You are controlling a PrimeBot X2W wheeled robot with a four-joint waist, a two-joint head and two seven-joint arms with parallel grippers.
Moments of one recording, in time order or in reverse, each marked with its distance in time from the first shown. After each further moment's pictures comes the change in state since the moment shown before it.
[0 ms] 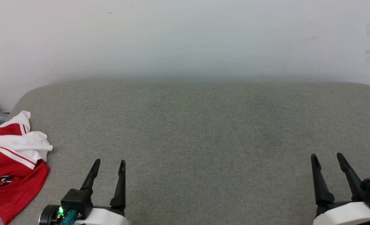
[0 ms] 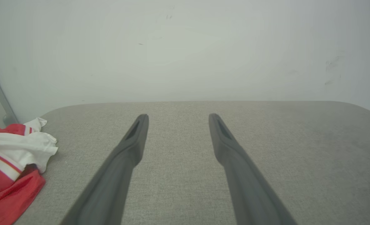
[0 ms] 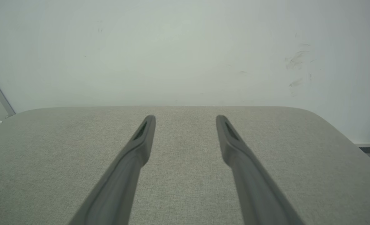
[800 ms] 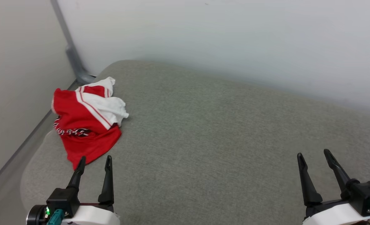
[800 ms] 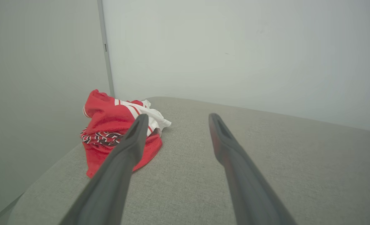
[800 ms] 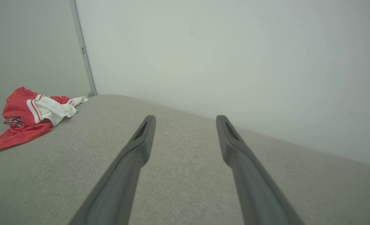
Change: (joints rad) left arm -0.015 -0.038 0.095 0.015 0.034 -0.036 -0.029; right arm 0.015 0.007 0.058 -0.052 -0.079 0.000 -0.011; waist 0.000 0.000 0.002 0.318
